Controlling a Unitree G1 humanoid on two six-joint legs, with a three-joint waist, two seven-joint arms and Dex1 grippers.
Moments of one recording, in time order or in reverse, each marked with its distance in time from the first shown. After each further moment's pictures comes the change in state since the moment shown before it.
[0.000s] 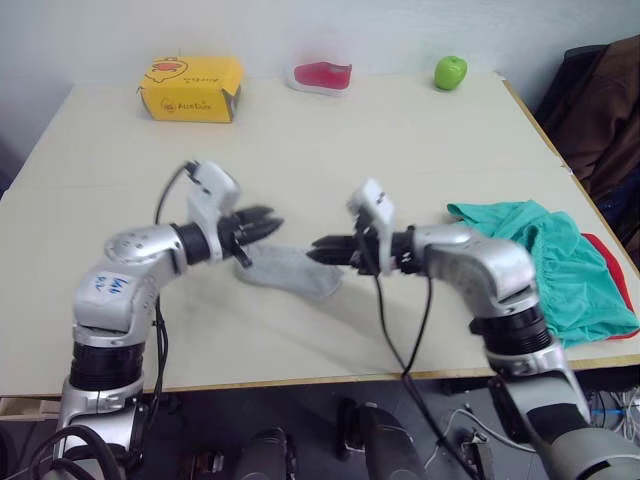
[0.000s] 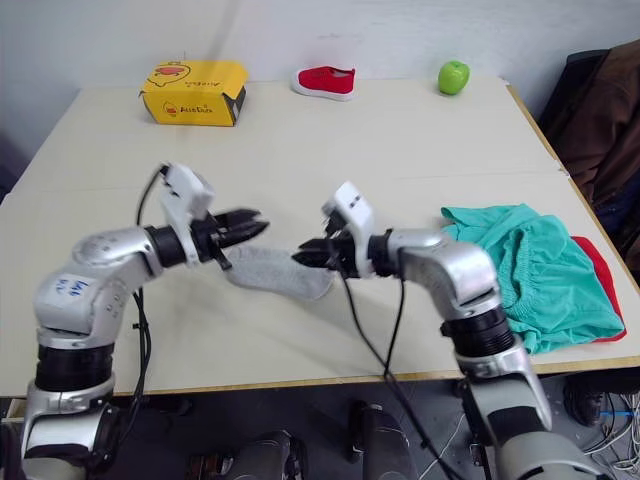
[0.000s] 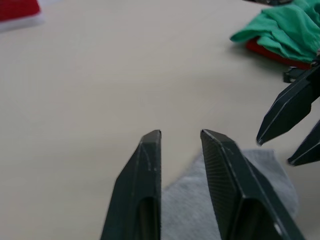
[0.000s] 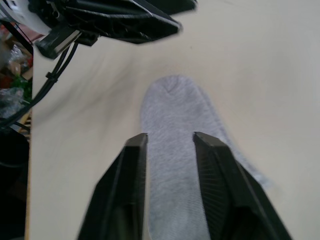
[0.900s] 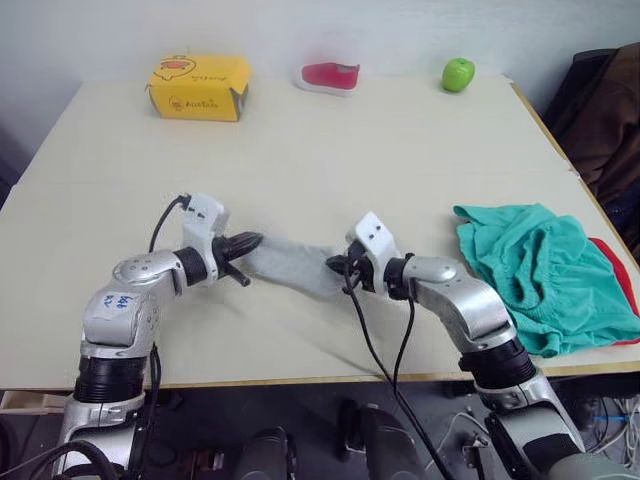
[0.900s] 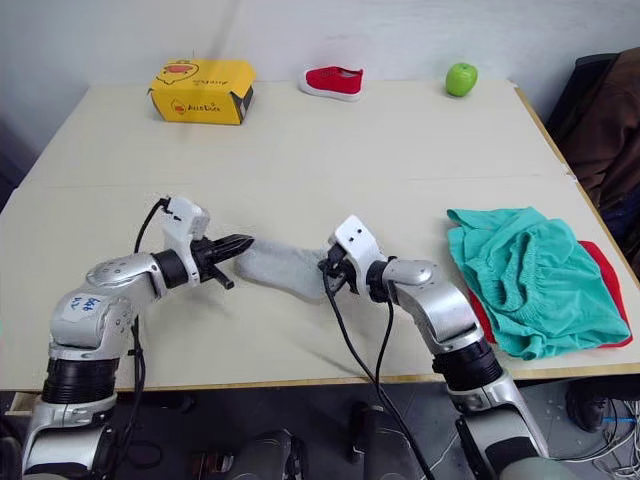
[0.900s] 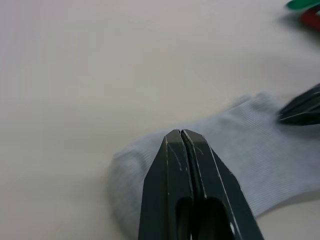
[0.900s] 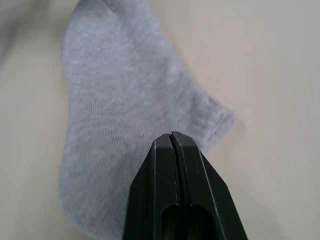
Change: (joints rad) left arm 0.042 -0.031 0.048 0.041 -0.044 -0.017 0.098; right arm 0.100 0.032 0.005 -0.025 -0.193 -0.112 -0.122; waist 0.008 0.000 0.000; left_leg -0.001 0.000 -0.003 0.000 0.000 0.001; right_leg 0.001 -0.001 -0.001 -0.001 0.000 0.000
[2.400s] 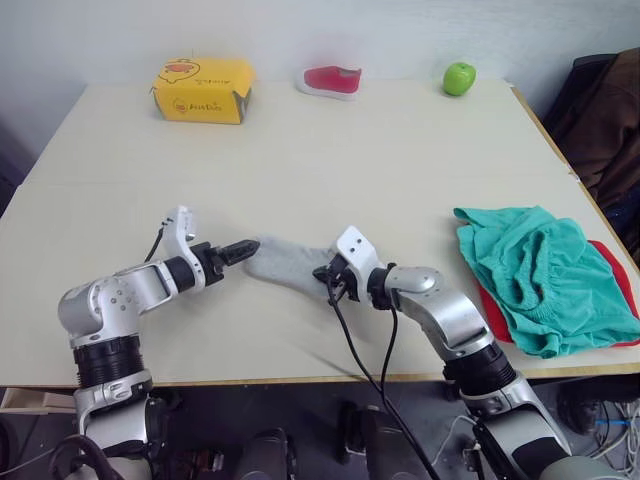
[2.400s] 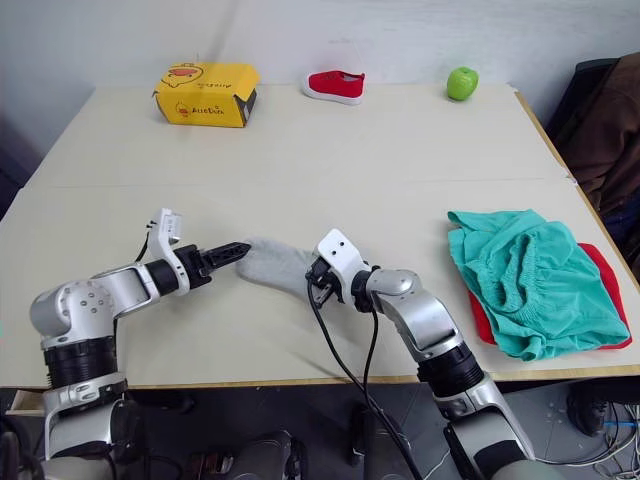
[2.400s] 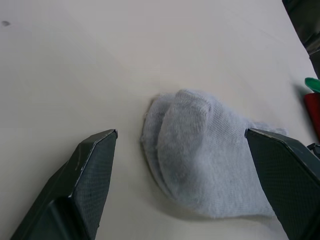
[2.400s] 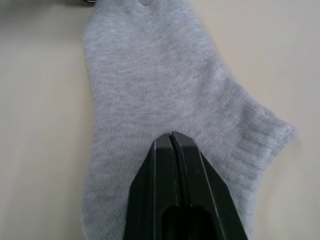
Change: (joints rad) left arm -0.111 -0.116 0.316 0.289 -0.224 0.438 0.221; right arm 0.058 0.017 0.097 0.068 -0.101 -0.092 0.003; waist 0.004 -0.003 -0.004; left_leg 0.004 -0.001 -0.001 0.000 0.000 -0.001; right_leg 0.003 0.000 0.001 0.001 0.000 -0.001
